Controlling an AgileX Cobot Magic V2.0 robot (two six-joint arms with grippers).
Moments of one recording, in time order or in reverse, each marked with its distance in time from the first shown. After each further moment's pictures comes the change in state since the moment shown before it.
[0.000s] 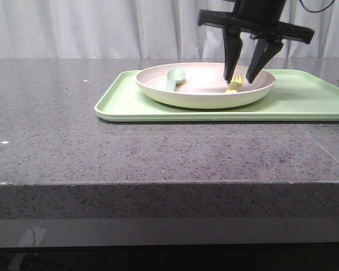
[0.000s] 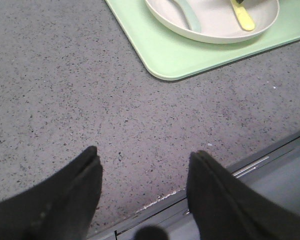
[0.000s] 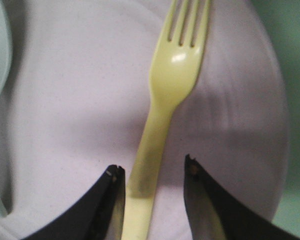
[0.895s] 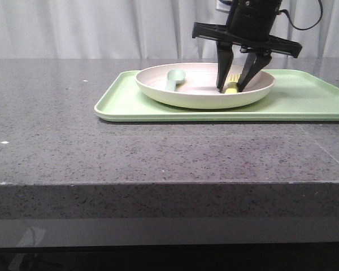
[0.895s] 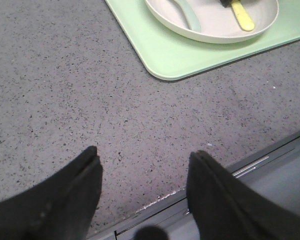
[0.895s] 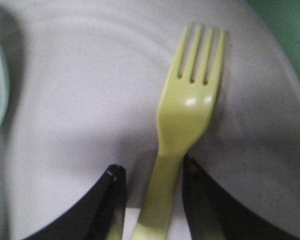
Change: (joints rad) left arm 0.000 0.000 0.000 0.000 0.000 0.000; right arm 0.000 0.047 -0.003 0.009 -0.078 0.004
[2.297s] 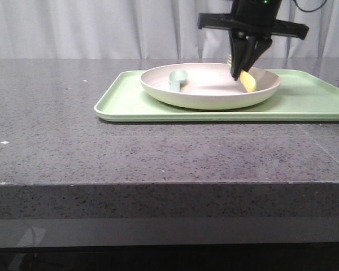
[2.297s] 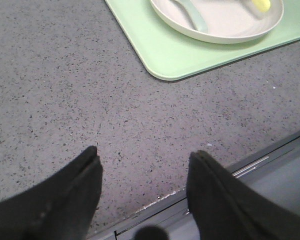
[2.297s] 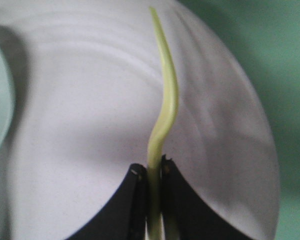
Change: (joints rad) left arm 0.000 0.000 0.002 0.000 0.000 0.000; right arm 0.000 0.012 -0.124 -0.075 0.091 -0.047
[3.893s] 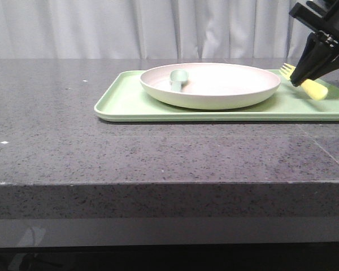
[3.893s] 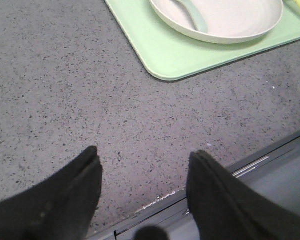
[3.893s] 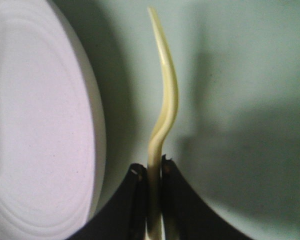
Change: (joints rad) left arm 0.000 0.000 0.000 0.000 -0.002 0.000; right arm -0.425 -0.134 0.410 0.578 -0.088 -0.550
